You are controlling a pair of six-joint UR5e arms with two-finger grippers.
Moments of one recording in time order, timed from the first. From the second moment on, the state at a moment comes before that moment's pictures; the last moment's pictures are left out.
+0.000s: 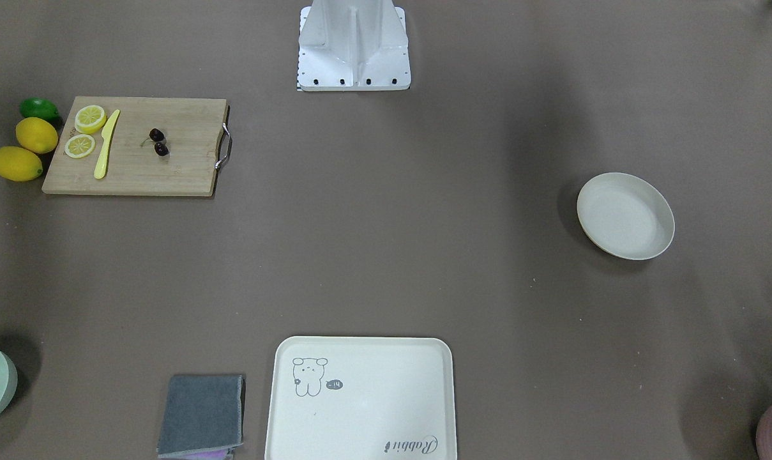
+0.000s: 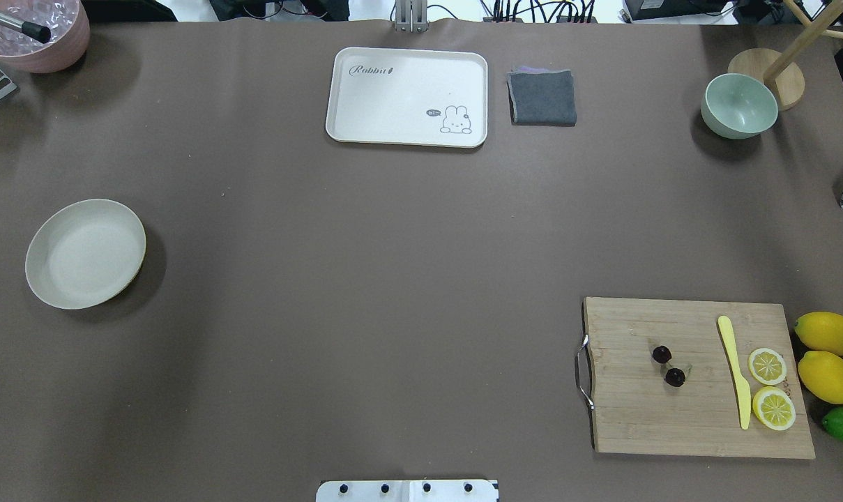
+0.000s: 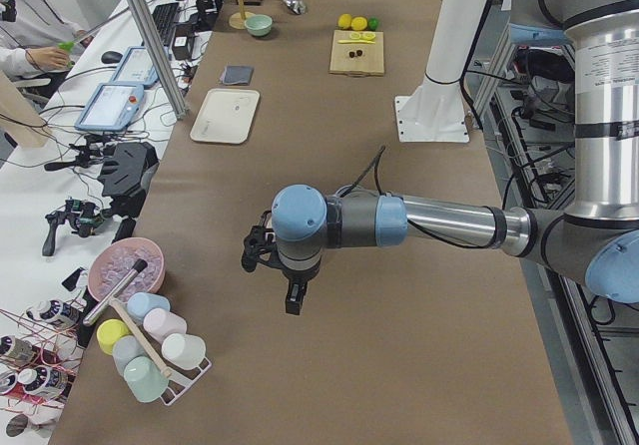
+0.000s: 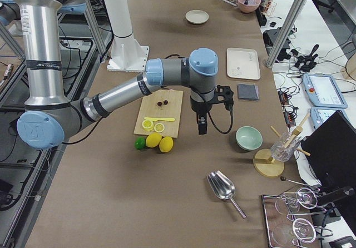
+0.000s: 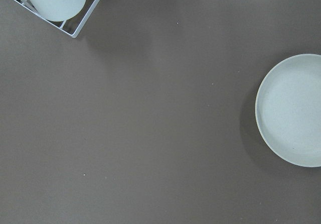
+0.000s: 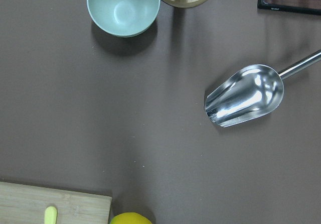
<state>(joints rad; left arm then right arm) -1.68 -1.44 -1.83 -1.40 -2.42 0.25 1.60 -1.54 2.02 -1.98 2.32 -0.06</state>
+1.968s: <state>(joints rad) -1.63 -1.40 -1.74 -1.54 -2.78 0.11 1.61 -1.55 2.06 -2.01 2.33 -0.06</state>
